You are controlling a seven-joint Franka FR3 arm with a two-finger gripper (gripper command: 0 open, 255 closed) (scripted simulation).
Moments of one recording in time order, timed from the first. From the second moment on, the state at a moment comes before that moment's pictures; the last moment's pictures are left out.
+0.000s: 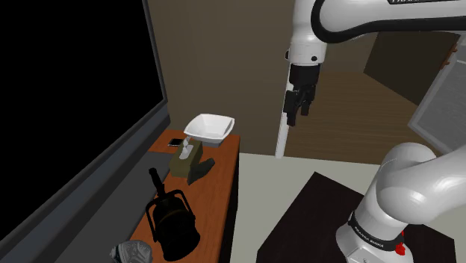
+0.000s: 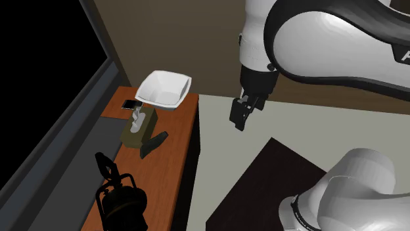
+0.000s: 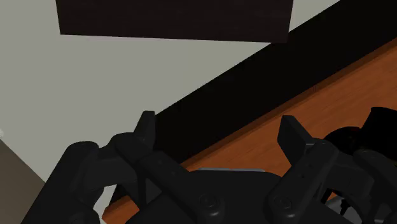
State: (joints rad) arm -0.01 -0.77 0.05 -2.40 0.09 1.54 0.02
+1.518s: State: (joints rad) arm 0.18 -0.16 -0.03 -2.38 0.03 2.34 -0.75
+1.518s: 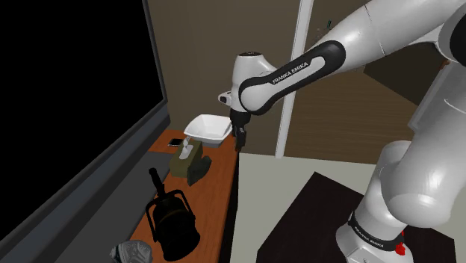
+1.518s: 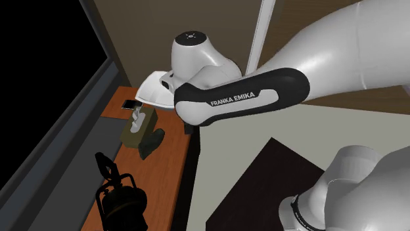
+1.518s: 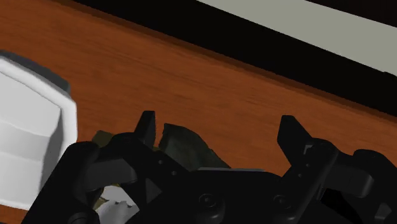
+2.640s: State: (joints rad) arm 0.25 0.27 0.04 -2.16 0.09 2.67 -1.17
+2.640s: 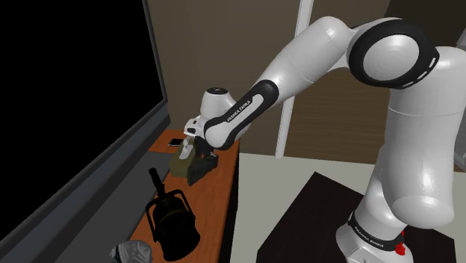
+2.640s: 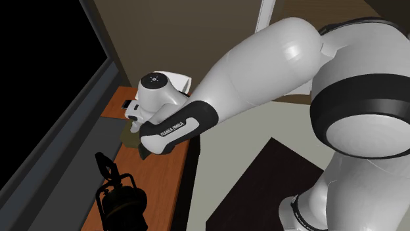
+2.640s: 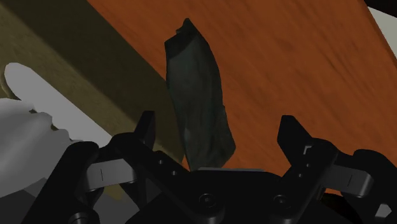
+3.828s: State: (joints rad) arm 0.25 0.31 0.04 -2.15 0.09 2.69 -1.17
